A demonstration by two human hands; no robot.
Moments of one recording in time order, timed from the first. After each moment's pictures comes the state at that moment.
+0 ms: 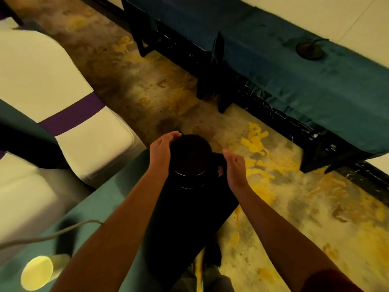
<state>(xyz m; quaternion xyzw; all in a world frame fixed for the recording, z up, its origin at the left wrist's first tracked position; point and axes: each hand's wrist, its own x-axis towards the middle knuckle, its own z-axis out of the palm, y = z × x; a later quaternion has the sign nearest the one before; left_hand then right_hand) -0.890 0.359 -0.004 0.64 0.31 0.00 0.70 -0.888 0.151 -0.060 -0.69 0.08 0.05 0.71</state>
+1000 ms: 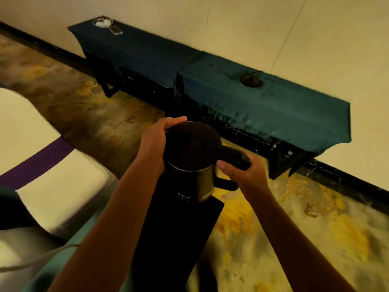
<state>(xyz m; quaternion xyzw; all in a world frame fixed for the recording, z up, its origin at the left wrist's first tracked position) -0.884 0.308 0.171 0.61 0.14 -0.08 0.77 -0.946 0.090 0.124 -0.75 -0.04 -0.06 0.66</state>
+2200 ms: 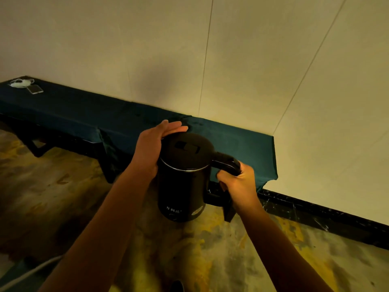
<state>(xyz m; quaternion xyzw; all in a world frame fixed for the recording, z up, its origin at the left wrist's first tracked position) -0.695 -0.059 0.215 0.60 -0.07 -0.10 0.79 -0.804 -0.251 0.170 -0.72 0.08 -0.20 0.66</state>
